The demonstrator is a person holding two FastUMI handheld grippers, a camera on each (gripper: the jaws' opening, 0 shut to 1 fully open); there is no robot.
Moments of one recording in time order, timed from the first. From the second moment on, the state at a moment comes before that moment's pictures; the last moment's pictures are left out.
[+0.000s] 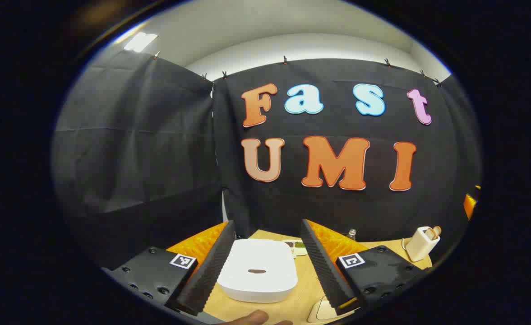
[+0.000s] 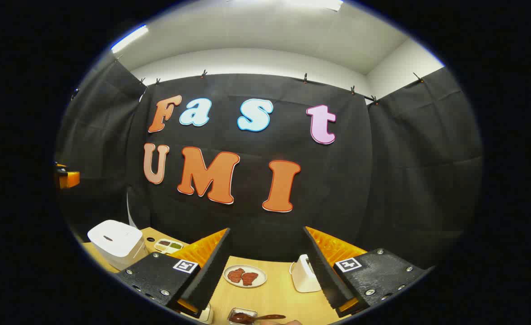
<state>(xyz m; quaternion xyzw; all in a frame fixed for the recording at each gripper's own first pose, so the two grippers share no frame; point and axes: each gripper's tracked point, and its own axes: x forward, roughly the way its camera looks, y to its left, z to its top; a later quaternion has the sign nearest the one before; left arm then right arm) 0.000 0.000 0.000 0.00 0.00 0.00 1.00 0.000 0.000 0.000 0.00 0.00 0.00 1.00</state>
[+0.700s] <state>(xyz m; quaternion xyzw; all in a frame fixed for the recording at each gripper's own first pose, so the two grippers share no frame) -0.006 -0.044 0.035 0.04 -0.05 -0.04 1.00 -0.008 -0.033 0.001 0.01 0.00 -0.04 1.00</state>
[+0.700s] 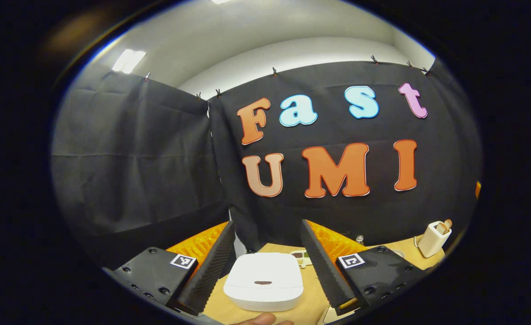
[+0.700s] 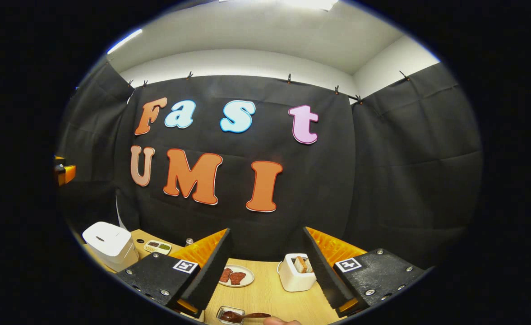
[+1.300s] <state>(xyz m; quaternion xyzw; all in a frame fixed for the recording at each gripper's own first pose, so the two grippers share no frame) 0.020 -0.026 0.017 0.03 0.02 -0.08 1.00 -0.021 -0.032 0.009 0.00 0.00 -0.06 1.00</state>
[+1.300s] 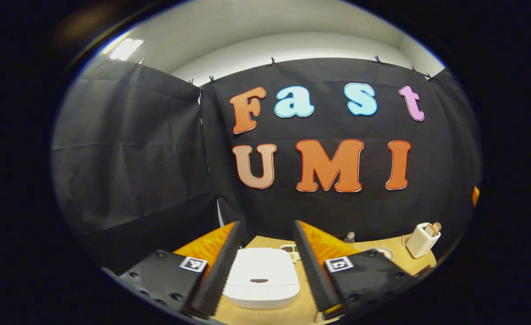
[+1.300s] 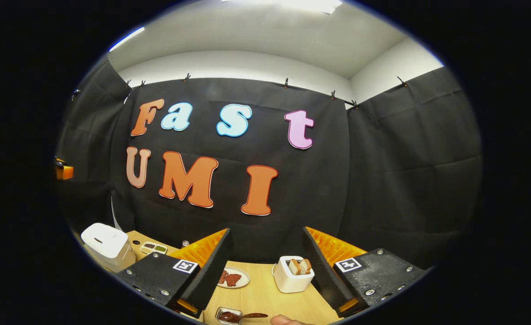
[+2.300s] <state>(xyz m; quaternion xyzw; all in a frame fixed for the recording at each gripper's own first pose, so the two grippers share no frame) 0.136 -0.006 -0.212 -0.05 0.49 -0.06 0.87 -0.067 -0.057 -0.040 -0.01 0.06 -0.15 0.99</state>
